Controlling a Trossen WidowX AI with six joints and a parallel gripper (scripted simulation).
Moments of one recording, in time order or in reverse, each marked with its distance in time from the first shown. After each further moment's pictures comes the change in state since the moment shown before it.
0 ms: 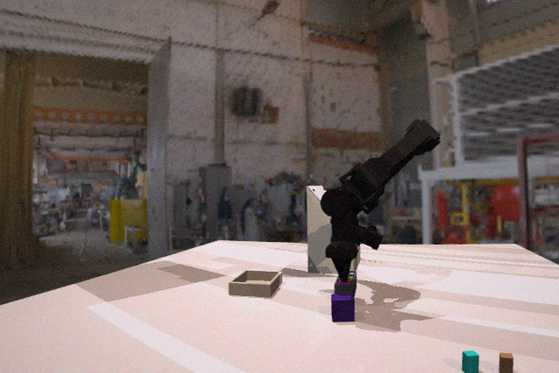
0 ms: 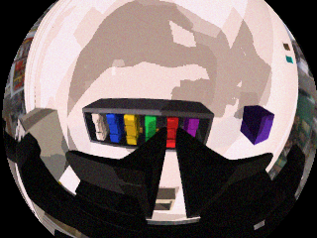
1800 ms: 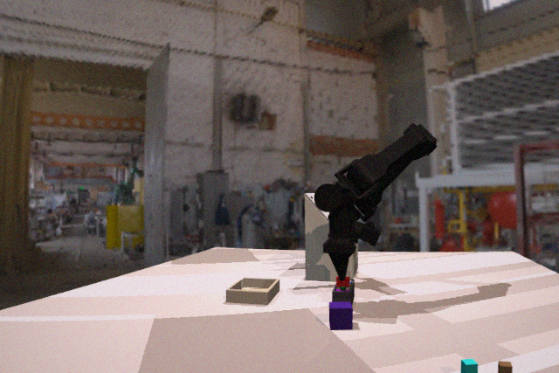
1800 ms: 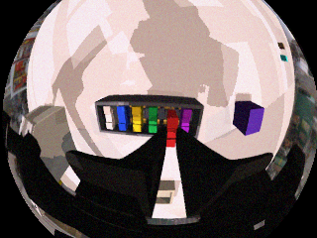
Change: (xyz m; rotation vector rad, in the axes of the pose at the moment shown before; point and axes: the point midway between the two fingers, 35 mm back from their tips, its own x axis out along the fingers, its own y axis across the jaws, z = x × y) arm -0.025 -0.001 0.000 0.004 -0.003 0.000
